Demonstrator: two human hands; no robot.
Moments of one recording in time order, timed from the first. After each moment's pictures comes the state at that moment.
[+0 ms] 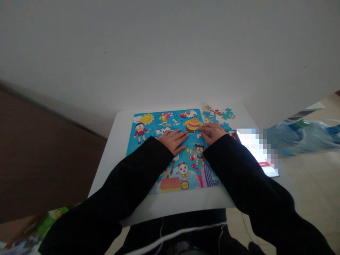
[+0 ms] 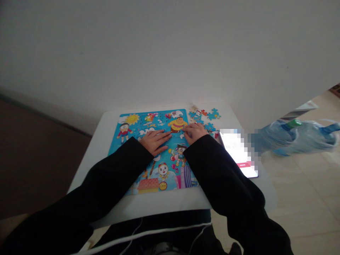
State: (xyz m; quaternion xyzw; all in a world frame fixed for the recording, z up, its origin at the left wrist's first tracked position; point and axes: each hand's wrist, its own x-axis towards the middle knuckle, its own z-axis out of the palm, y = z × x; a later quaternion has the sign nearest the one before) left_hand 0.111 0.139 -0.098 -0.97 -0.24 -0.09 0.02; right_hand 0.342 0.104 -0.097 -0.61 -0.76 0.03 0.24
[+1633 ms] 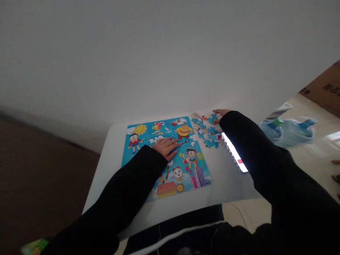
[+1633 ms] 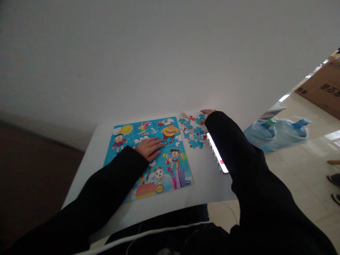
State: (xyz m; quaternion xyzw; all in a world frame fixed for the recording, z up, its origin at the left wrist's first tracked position) left_hand 0.106 0.149 -0.111 -0.96 -0.19 -0.18 -0.01; right_hand 0.481 0.172 -0.067 -0.78 -0.61 0.14 0.10
